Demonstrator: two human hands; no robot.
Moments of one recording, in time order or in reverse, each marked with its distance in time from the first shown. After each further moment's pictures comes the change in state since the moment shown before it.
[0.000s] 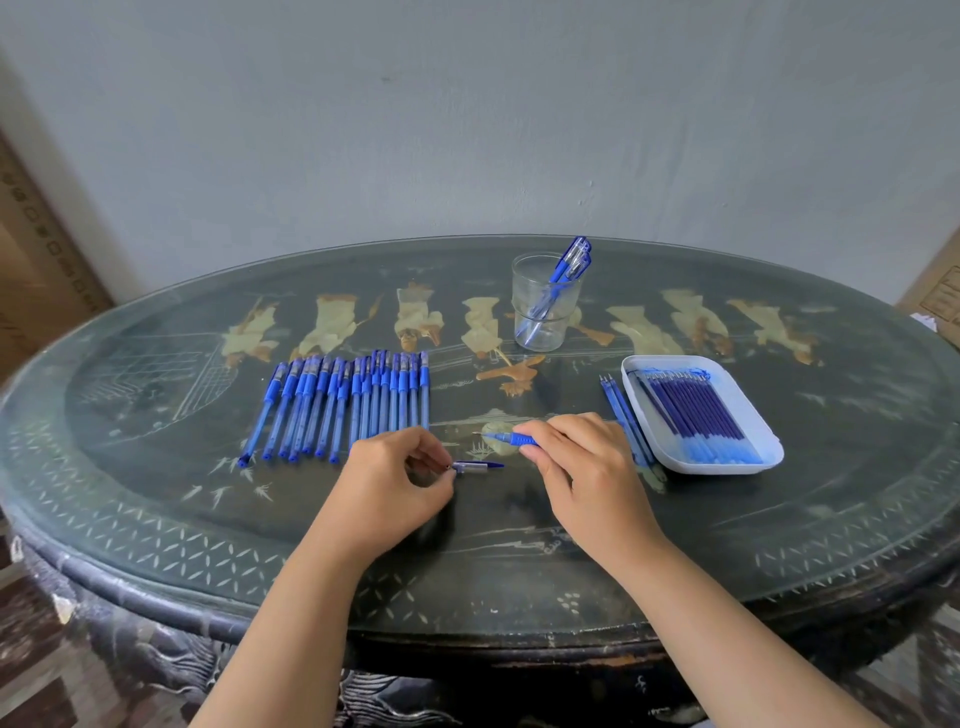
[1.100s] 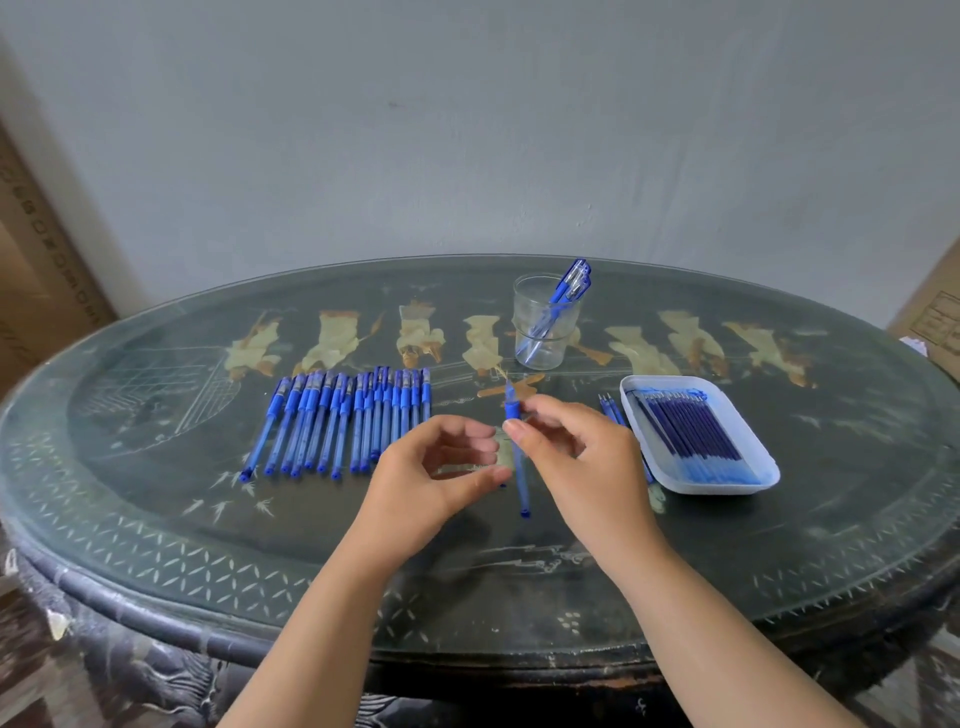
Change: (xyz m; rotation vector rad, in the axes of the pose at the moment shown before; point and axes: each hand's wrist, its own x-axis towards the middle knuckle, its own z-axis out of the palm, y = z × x) left_hand 0.003 0.027 0.011 -0.640 -0.032 -0.068; right_hand 0.046 -0.052 -0.033 0.675 -0.036 0.614
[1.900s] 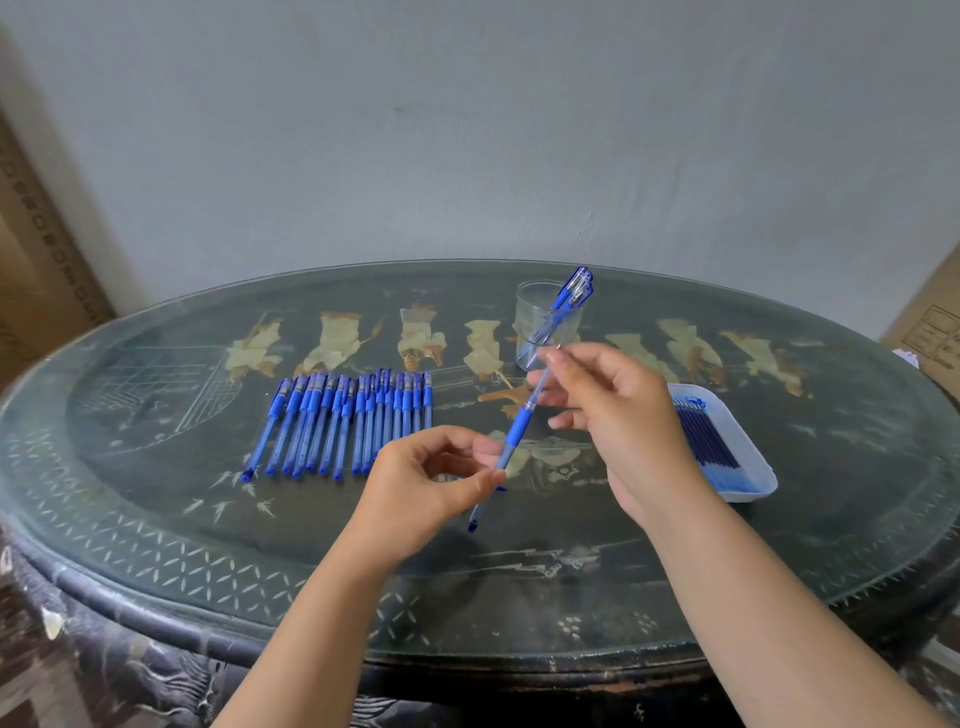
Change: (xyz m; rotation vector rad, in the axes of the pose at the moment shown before) left_hand -0.003 0.011 -0.004 0.016 -0.032 -0.006; right_hand 0.032 -0.038 -0.017 0.229 0.013 0.239
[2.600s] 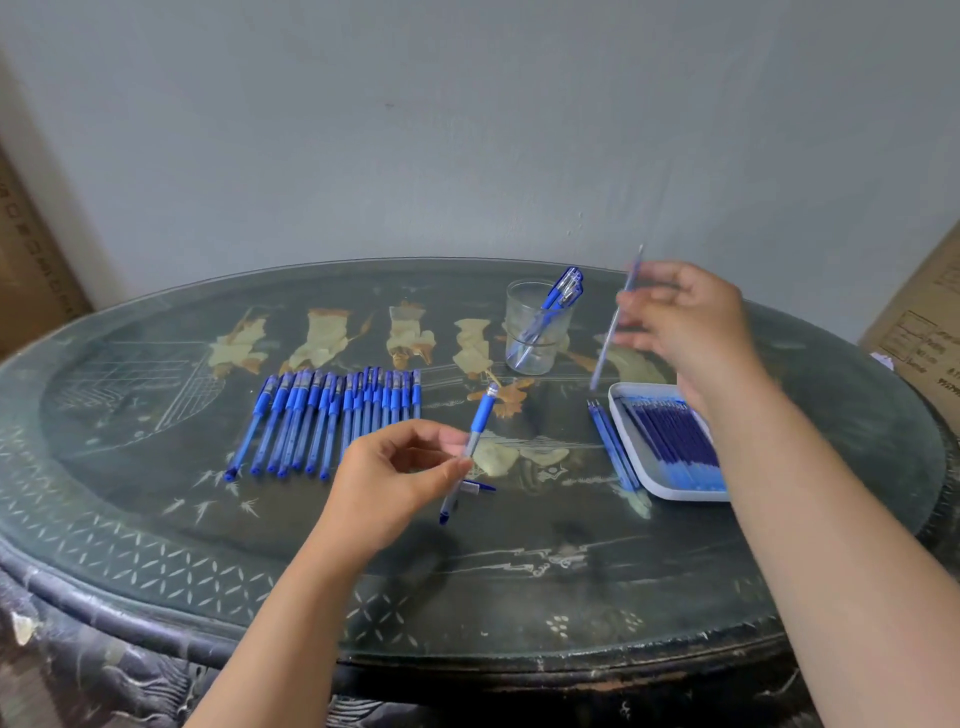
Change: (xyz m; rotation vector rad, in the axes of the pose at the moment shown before) left_hand -0.001 0.001 -0.010 -0.032 0.079 -0.045; right_hand 0.063 -0.035 -0.053 -0.096 0.154 -0.034
